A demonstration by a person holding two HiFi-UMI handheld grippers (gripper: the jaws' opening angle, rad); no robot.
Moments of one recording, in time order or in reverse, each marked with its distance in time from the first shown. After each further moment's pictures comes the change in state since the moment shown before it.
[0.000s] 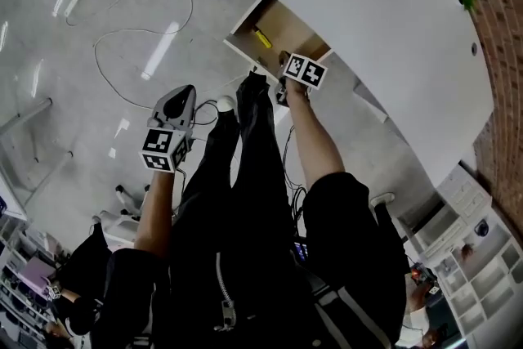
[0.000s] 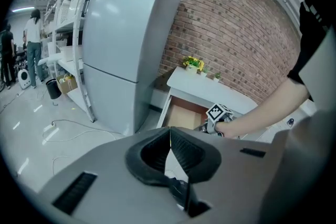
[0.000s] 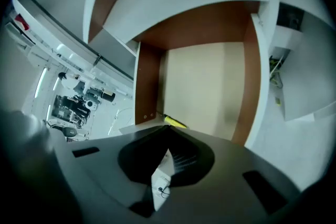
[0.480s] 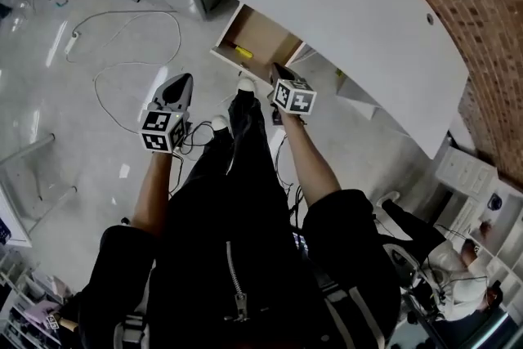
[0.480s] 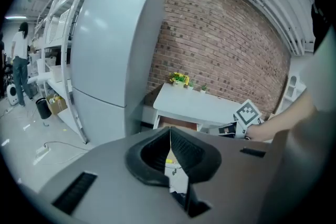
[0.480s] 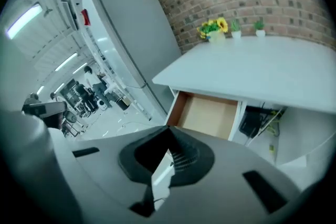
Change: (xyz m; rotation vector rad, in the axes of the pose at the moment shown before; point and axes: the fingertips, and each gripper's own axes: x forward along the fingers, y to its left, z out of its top) left arm -0.034 -0.037 0.058 0.103 -0.133 -0.091; right arm -0.171 0.065 -0.001 -0.295 -0.319 0.068
